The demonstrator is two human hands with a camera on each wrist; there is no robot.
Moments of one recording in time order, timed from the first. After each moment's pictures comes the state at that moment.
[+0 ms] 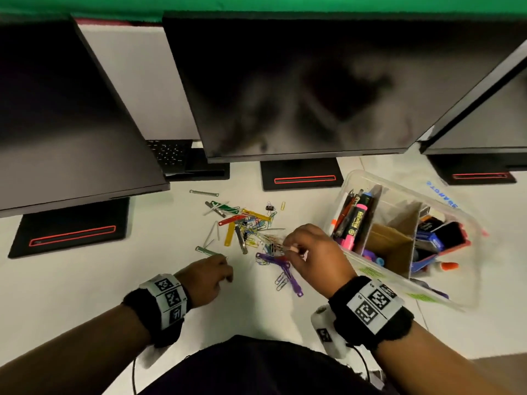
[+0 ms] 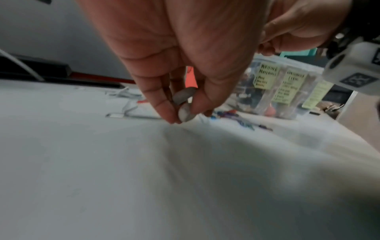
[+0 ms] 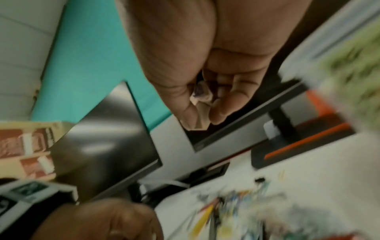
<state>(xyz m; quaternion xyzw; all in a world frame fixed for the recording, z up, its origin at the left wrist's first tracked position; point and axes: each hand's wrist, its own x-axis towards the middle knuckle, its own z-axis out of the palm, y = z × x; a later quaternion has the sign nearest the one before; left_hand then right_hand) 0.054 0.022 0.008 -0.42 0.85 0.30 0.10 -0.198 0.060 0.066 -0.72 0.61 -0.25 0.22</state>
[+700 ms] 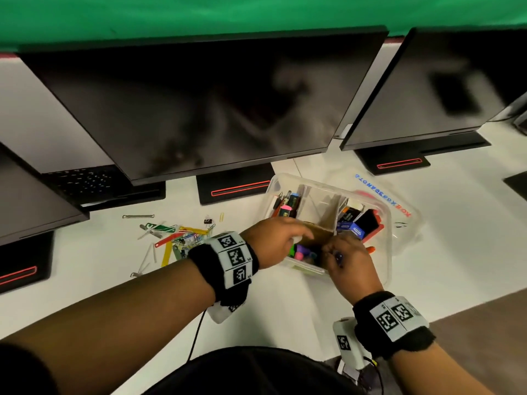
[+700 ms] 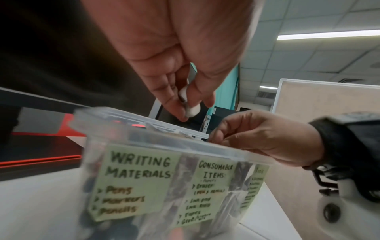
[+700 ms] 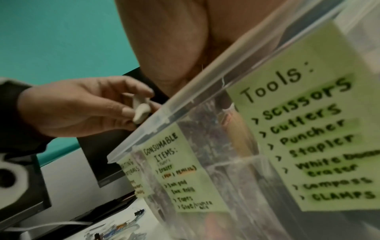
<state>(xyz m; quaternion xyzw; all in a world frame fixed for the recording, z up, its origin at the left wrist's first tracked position) -0.184 0.011 0.104 -0.26 0.91 0.32 -0.04 -0.355 0.124 0.055 -0.59 0.75 -0.30 0.08</state>
